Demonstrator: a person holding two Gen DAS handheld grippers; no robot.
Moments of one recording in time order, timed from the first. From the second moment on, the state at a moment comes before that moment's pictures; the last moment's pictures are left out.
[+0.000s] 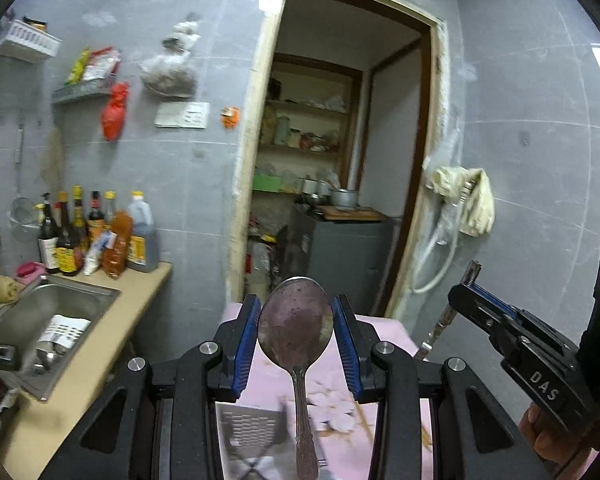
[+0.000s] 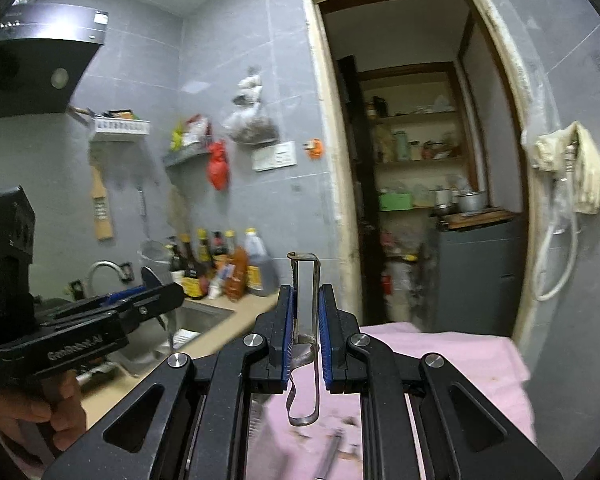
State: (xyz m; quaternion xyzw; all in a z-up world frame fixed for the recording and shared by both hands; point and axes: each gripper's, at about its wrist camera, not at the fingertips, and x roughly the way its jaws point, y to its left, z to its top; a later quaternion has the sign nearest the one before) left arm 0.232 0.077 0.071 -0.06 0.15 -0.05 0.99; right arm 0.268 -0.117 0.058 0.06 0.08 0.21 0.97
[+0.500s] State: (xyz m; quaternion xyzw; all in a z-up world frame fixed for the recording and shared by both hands) left arm 0.241 0.126 0.020 -0.11 0.18 -0.03 0.98; right arm 0.286 -0.051 -0.006 0.03 0.16 0.26 0.95
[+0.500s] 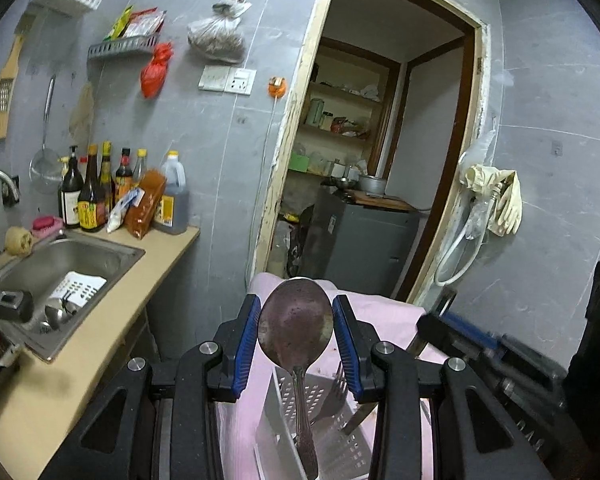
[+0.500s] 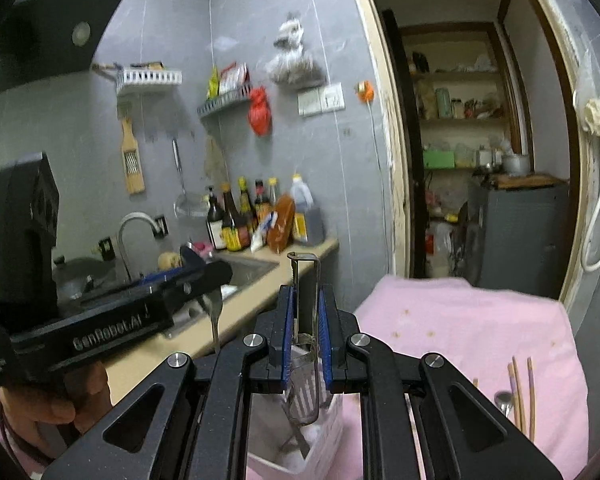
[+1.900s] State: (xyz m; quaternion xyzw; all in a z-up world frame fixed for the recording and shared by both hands) left arm 0.246 0.093 0.011 -0.07 0.20 -0.03 0.98; right arm 0.269 -0.127 0.005 0.03 0.16 0.10 0.98
